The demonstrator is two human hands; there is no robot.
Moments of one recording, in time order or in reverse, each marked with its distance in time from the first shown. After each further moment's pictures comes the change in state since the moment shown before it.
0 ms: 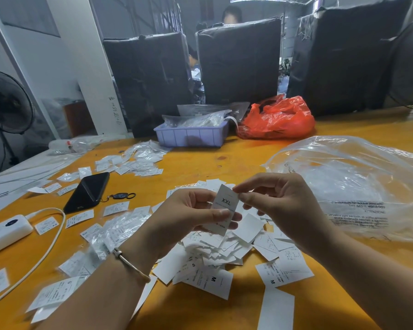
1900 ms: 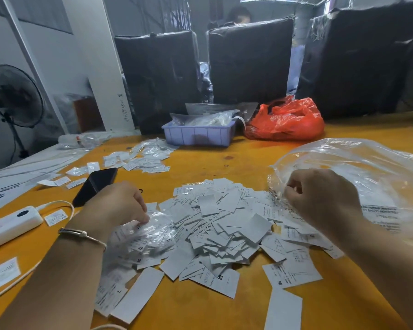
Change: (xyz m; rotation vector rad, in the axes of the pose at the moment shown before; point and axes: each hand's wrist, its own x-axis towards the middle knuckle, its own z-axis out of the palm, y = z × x) left_hand -0.022 0.008 -0.093 1.060 0.563 -0.544; right_hand 0.013 0.019 -0.032 -1.065 0.206 0.052
